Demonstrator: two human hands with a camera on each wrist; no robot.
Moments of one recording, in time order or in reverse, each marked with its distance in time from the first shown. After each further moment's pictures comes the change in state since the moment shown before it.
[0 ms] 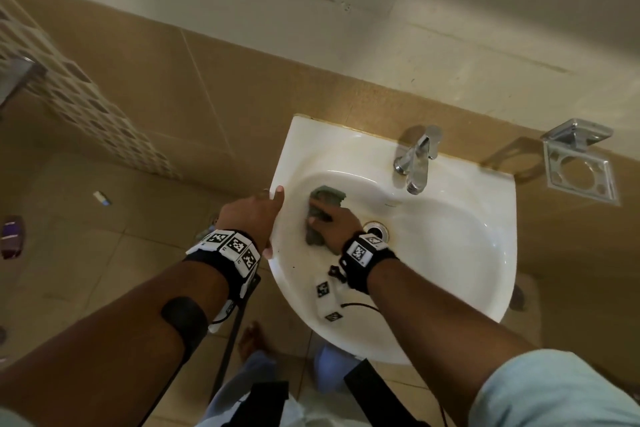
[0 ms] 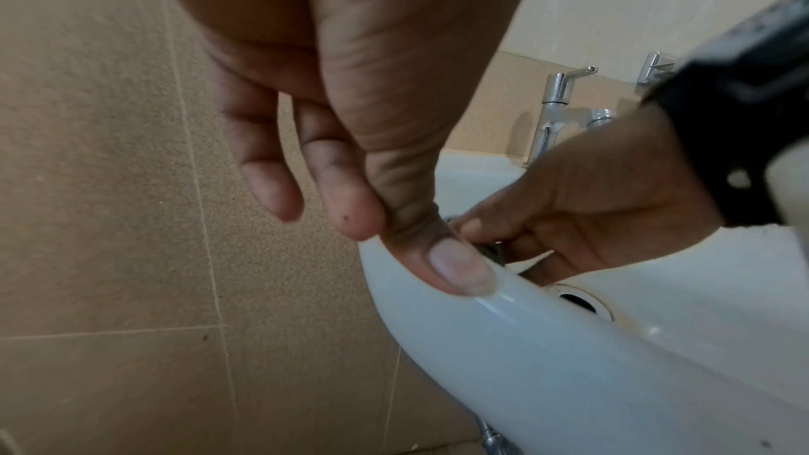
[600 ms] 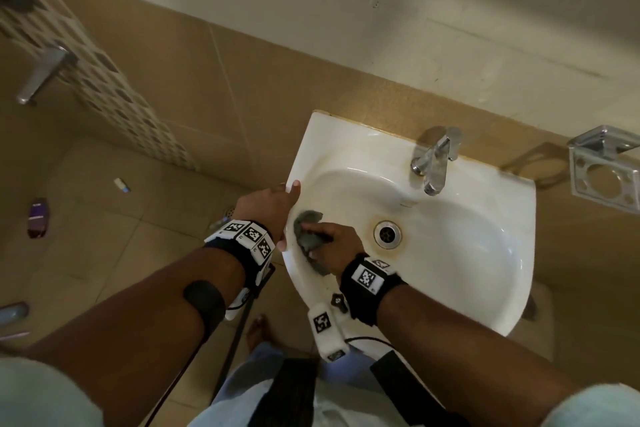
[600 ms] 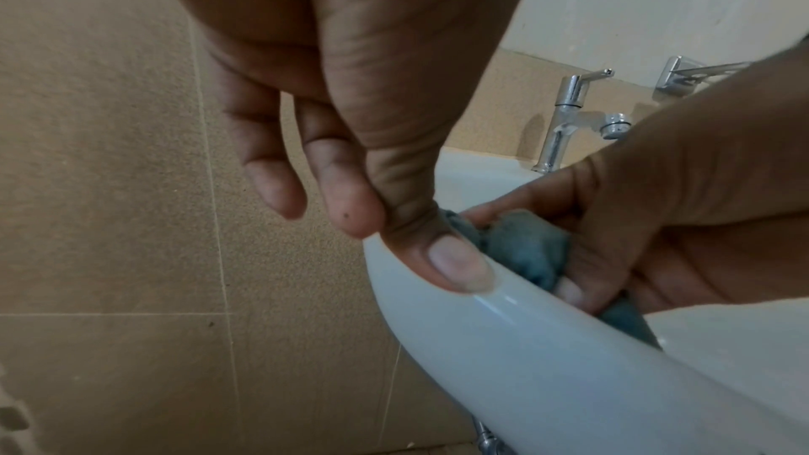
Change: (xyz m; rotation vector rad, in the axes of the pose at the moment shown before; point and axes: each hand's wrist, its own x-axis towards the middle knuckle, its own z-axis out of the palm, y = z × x) left_hand 0.002 -0.005 0.002 -0.024 -0.004 0.010; right_hand -0.049 -0.016 0.034 0.348 -0.011 0.099
